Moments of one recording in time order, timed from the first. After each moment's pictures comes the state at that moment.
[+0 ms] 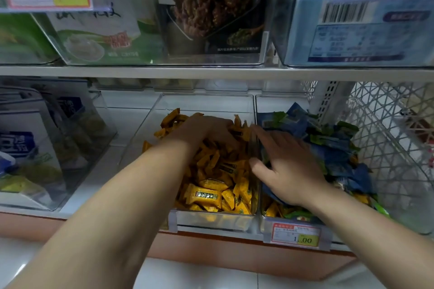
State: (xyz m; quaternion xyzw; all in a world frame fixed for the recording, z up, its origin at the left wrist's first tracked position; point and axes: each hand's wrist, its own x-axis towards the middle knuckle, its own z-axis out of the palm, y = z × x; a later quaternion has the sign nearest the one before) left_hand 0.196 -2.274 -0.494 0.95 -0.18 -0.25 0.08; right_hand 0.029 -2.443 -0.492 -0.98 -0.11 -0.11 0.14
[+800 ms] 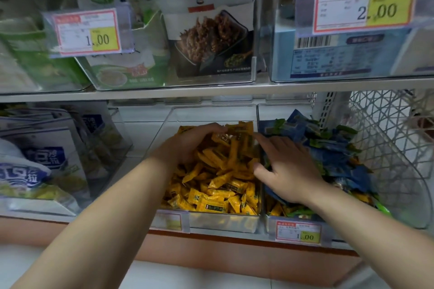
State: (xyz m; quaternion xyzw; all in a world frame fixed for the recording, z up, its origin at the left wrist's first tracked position) left_hand 0.139 -2.218 -0.471 0.72 -0.04 -0.31 0.61; right_hand 0.030 -2.445 -0.493 -0.98 -0.11 -0.10 0.14
